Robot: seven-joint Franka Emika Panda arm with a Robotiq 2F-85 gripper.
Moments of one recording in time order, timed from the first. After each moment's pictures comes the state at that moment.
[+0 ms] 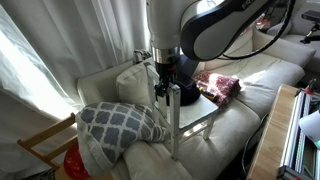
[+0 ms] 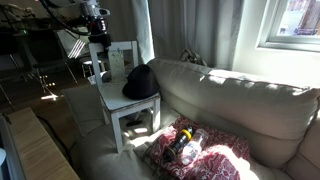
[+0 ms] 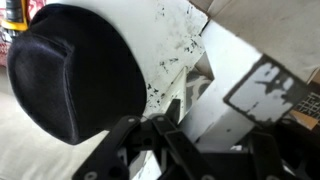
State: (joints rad) arm 0.35 0.32 0.18 -2.06 -0.22 2.39 0.43
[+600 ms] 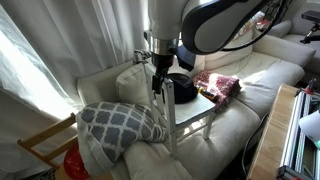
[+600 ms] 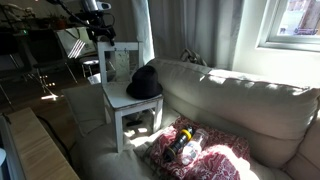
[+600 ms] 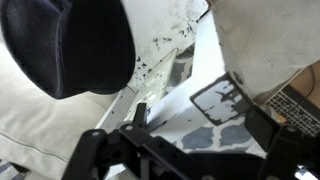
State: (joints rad) arm 0.33 0.29 0.18 -2.06 -0.22 2.47 0.20
